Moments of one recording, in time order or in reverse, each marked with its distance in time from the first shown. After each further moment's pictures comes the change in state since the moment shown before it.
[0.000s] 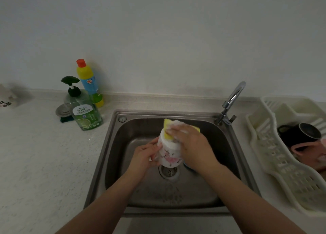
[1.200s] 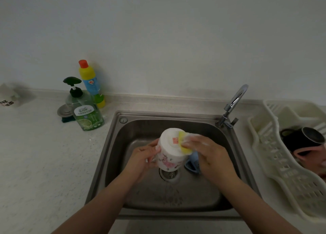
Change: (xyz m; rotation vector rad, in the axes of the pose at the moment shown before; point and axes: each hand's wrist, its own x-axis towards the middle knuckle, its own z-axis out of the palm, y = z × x) left_hand 0.003 0.003 -0.010 -0.028 -0.056 -0.028; right_hand -0.038 0.027 -0.007 0.190 0.187 -0.034
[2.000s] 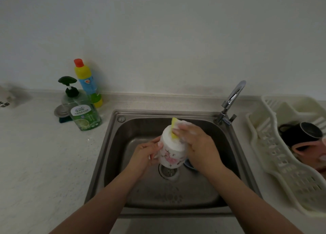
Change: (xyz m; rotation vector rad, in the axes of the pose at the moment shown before) left_hand 0.013 -0.006 0.004 0.042 -0.025 -0.009; right_hand 0.025 -0.004 0.019 -0.085 0.037 0.053
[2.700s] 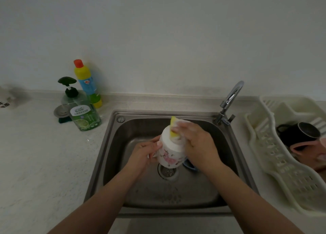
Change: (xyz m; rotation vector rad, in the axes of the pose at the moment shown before) left_hand -0.005 0.004 0.004 -0.055 -0.028 0.027; right_hand 0.007 -0.004 -0.008 0.087 -0.098 0.087
